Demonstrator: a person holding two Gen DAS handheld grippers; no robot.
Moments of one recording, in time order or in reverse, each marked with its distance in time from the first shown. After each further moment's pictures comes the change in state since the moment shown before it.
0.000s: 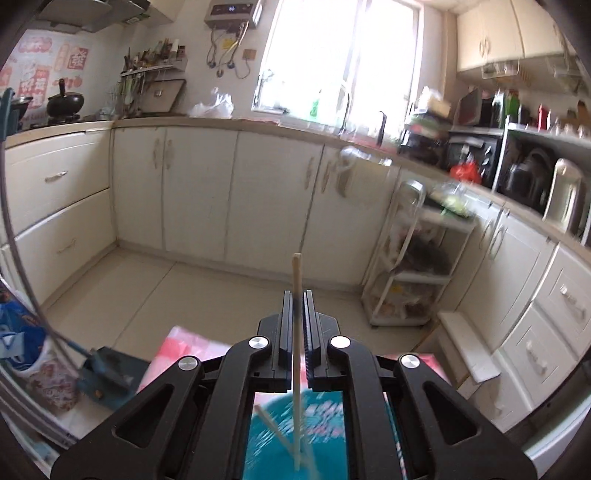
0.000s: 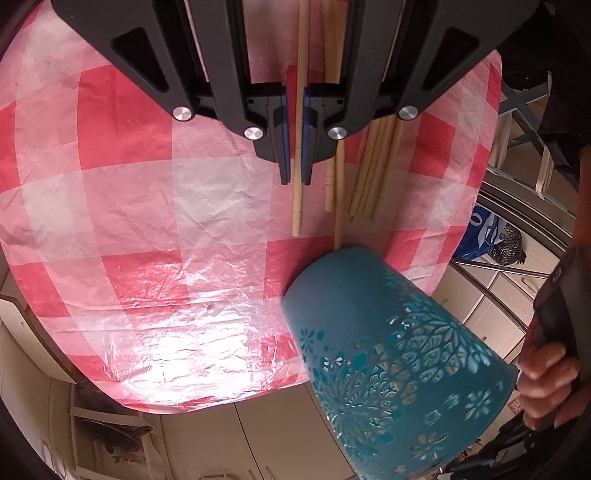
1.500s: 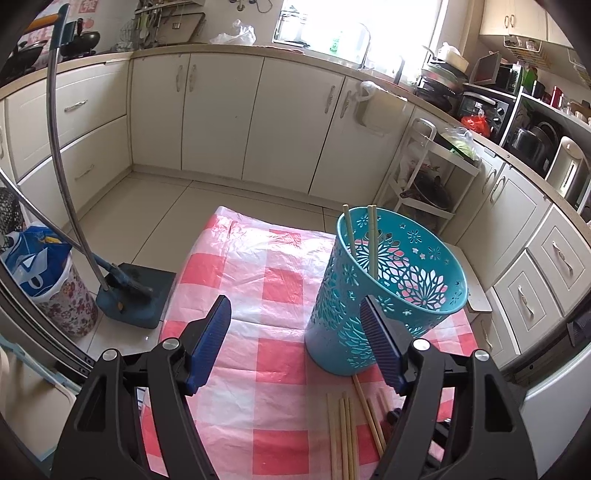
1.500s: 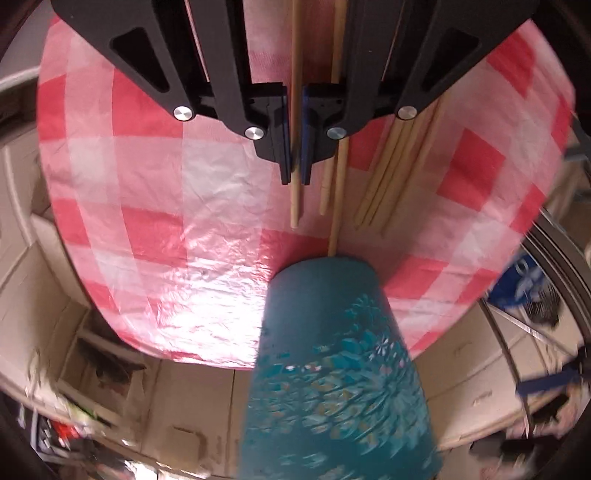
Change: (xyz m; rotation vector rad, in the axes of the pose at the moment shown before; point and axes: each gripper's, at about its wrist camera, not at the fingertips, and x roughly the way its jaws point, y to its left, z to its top) left arm -0.084 0.073 -0.096 -0.070 0.256 -0.012; right arm -0.015 0.035 -0.012 -0.162 -0.081 -0.177
